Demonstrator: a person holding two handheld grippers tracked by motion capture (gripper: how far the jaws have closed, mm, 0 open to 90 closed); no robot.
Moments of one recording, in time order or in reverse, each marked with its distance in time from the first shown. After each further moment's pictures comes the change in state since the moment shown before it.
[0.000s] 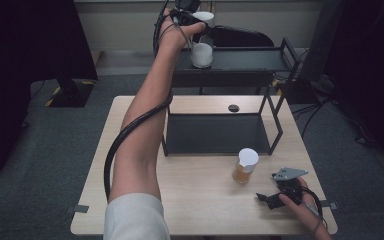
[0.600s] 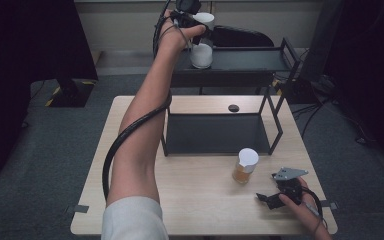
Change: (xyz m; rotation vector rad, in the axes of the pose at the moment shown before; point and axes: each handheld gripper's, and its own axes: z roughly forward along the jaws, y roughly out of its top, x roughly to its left) left arm -0.005 -0.002 -0.001 0.007 0.002 0.029; right arm 0.000 0.000 0.000 0.000 0.000 0.000
